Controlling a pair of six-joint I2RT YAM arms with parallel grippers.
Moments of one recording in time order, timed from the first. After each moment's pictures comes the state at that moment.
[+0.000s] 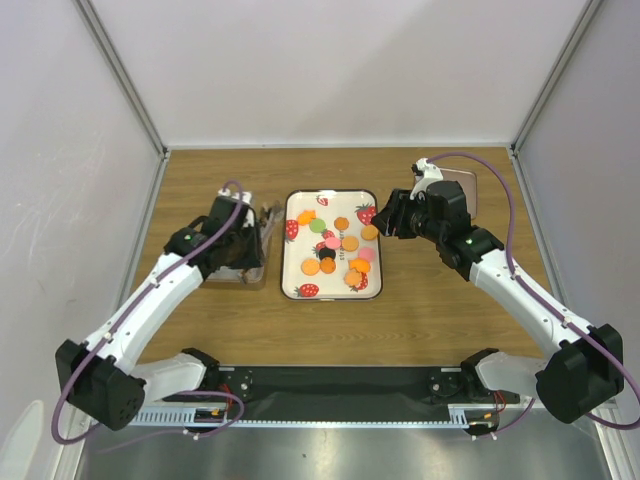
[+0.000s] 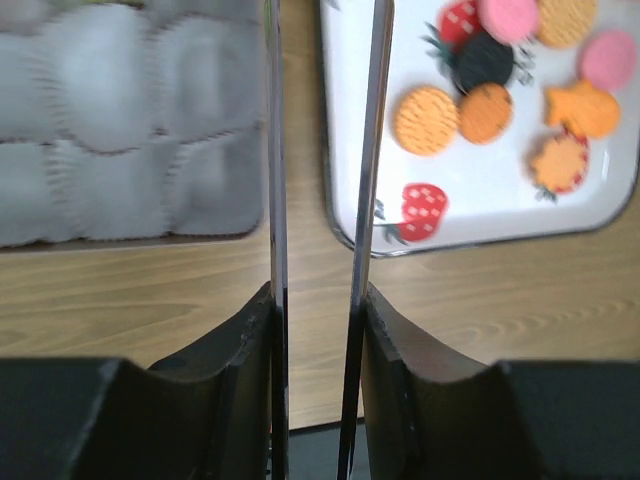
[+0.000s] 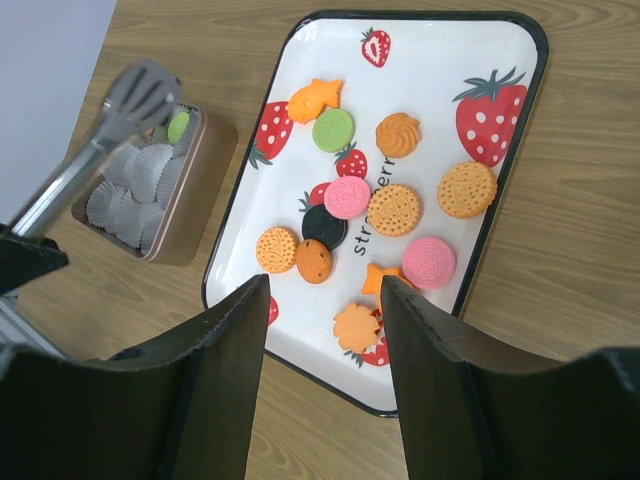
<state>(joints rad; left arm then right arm) -0.47 1.16 1.04 -0.83 -0.08 -0.44 0.46 1.20 0.98 -0.21 -0.16 0.44</state>
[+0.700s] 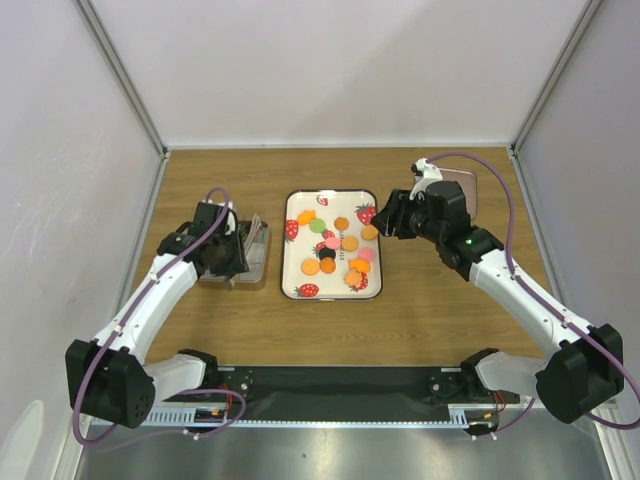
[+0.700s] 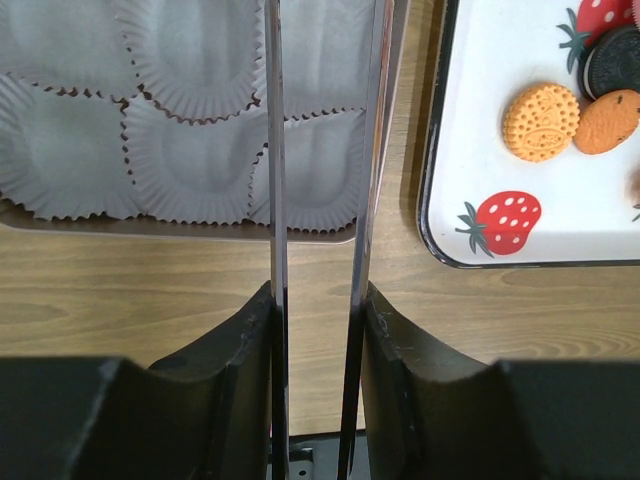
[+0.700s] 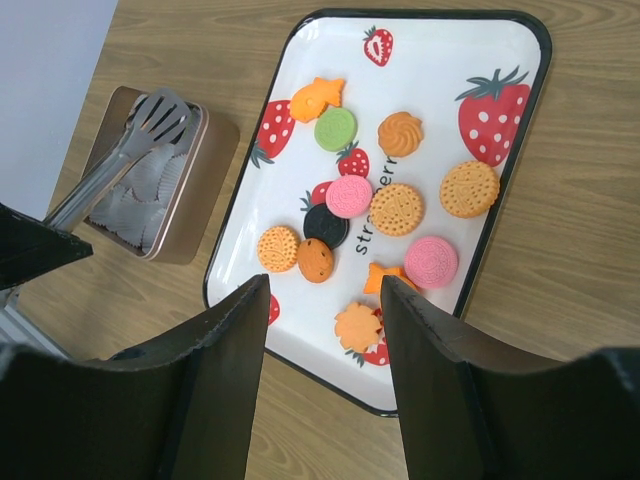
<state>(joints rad) -0.25 1.15 0.92 -0.80 -0.01 -0.36 0.47 1.20 0.98 -0.21 -0.17 0.44</state>
